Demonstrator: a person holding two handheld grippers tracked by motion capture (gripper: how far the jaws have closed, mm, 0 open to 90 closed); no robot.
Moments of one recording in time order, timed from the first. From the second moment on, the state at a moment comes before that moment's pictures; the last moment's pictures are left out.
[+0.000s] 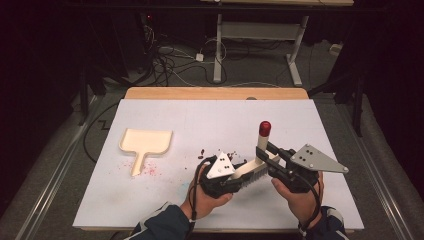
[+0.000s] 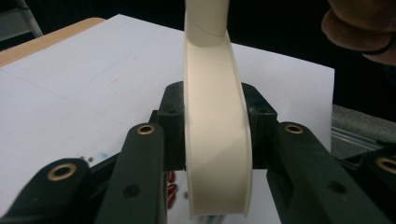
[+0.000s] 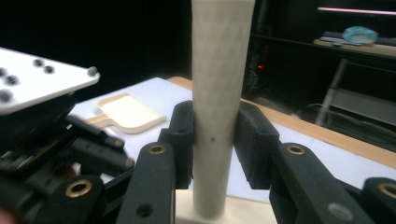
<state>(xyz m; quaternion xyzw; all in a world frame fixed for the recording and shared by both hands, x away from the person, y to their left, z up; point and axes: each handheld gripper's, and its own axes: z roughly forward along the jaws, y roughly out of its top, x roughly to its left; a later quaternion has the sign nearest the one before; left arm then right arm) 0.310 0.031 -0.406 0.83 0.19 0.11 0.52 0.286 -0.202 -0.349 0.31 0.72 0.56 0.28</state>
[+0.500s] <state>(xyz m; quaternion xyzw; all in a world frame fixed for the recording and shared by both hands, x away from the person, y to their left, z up) 0.306 0.078 -0.399 0.87 0.08 0.07 0.48 0.303 -0.205 -0.368 0.12 0.87 0.45 0.17</state>
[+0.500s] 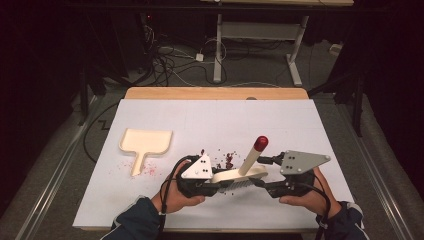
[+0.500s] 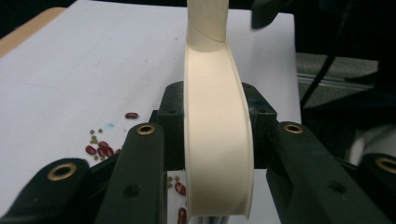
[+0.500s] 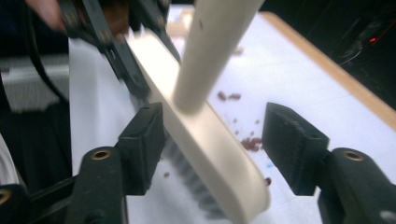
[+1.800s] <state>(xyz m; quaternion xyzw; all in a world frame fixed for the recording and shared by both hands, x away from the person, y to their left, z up) 0.297 0.133 -0.402 0.84 0.18 0.23 0.46 0.318 -0.201 -0.384 0.15 0.87 0.45 0.12</state>
